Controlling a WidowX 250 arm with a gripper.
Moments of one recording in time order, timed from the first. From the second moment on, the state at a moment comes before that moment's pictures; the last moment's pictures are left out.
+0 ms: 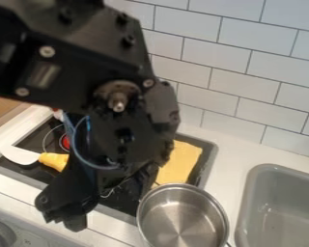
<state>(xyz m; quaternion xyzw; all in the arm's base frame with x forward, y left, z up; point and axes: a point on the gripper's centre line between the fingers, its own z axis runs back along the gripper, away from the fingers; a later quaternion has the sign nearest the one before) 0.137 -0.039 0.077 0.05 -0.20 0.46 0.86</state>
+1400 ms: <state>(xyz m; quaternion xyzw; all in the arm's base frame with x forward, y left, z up) 0.259 -0.035 0.061 -0.04 -0.18 0.49 0.85</state>
